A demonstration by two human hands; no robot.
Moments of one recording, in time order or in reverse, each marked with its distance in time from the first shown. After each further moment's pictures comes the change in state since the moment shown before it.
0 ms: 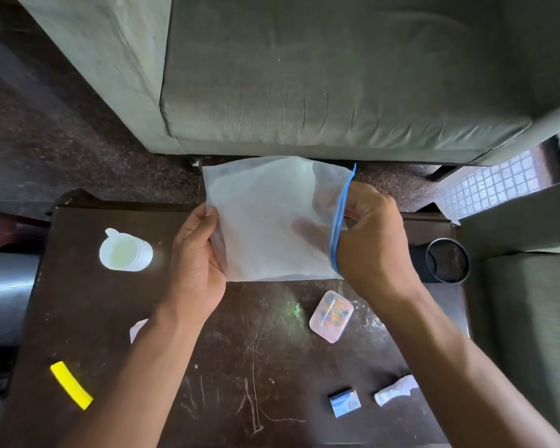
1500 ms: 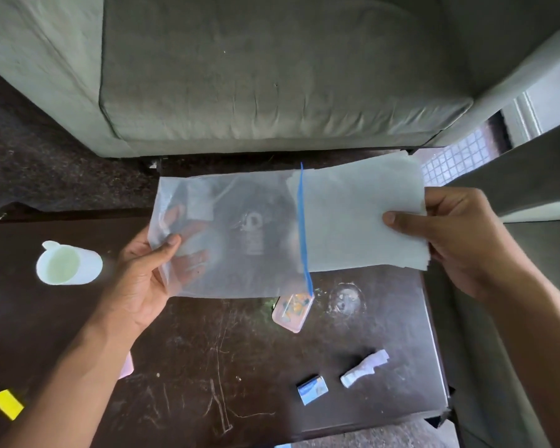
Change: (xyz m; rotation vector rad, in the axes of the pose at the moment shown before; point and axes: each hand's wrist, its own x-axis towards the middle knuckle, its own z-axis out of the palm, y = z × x) left_hand 0.009 -0.020 -0.043 0.144 -0.214 -0.085; right_hand -0.004 0.083 -0.145 0.366 -0.027 0.270
